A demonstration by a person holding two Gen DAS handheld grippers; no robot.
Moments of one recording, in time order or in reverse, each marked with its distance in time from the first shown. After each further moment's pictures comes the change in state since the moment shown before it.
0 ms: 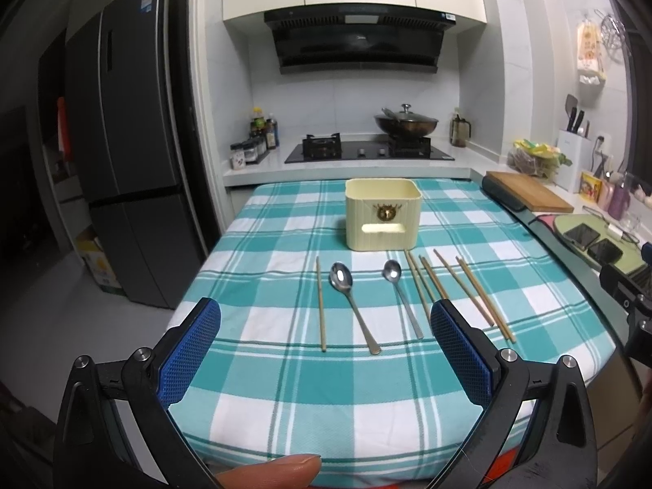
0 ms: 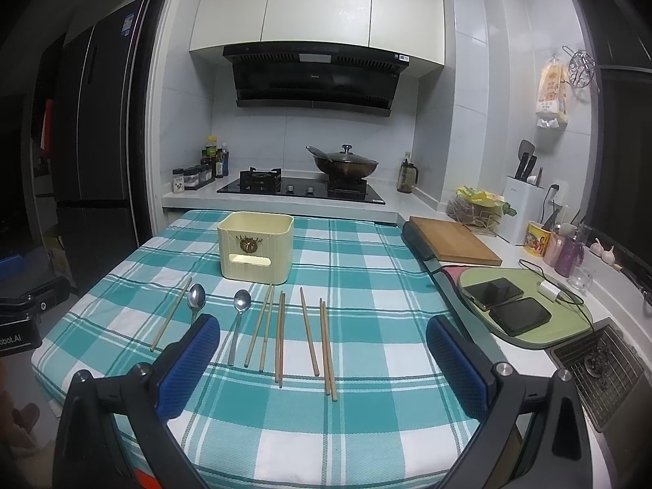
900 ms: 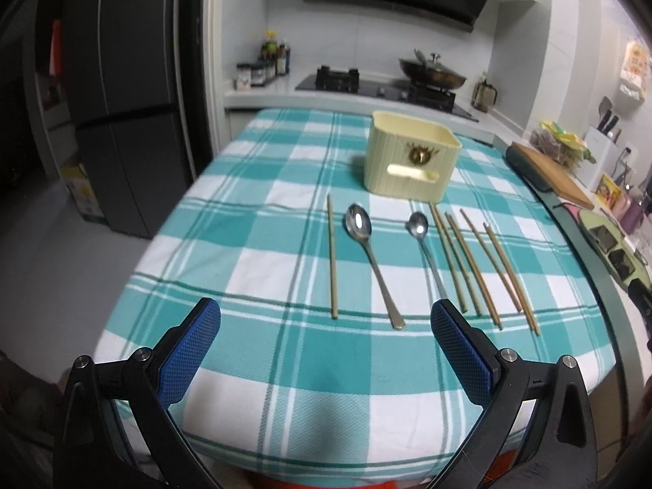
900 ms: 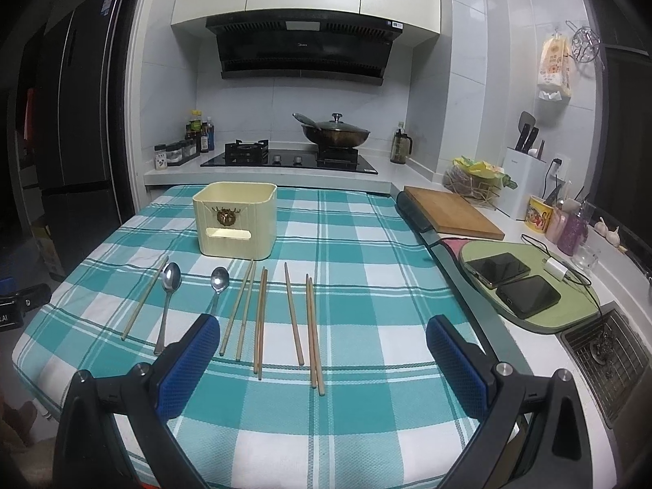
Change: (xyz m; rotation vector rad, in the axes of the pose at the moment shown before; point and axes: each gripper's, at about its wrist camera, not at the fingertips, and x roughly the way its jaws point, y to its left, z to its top) left arm 0.108 0.044 -0.023 -0.146 0.251 -0.053; right arm 0.064 -0.020 -0.014 0.024 0.121 -0.027
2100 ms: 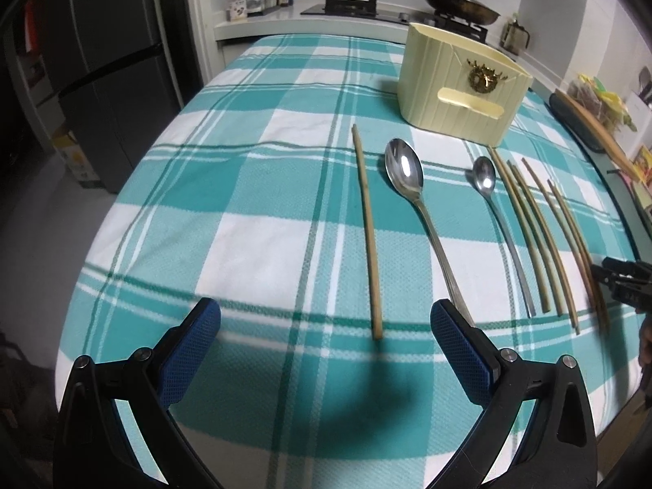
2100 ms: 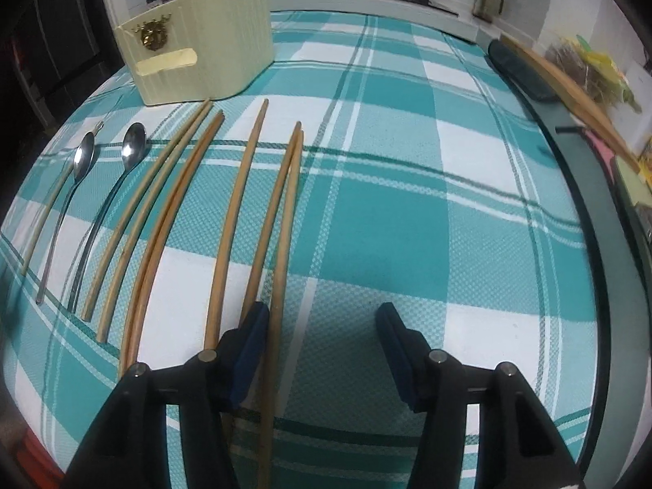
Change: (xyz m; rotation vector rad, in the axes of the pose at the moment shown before) left arm 0.133 0.013 0.010 0.027 0.215 0.054; right arm 0.254 -0.018 -0.033 -0.175 0.548 0.191
